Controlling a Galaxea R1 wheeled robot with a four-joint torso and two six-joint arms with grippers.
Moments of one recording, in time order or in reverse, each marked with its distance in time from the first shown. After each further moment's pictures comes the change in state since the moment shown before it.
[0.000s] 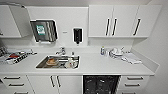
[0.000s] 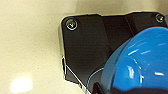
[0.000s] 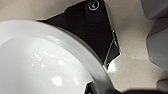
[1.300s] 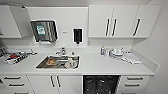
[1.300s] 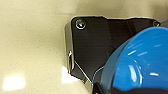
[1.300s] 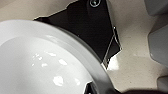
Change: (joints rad) left arm 0.019 -0.258 0.311 -0.017 -0.030 -0.035; right arm -0.014 -0.072 0.101 -0.019 -0.011 0.000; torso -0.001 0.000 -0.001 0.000
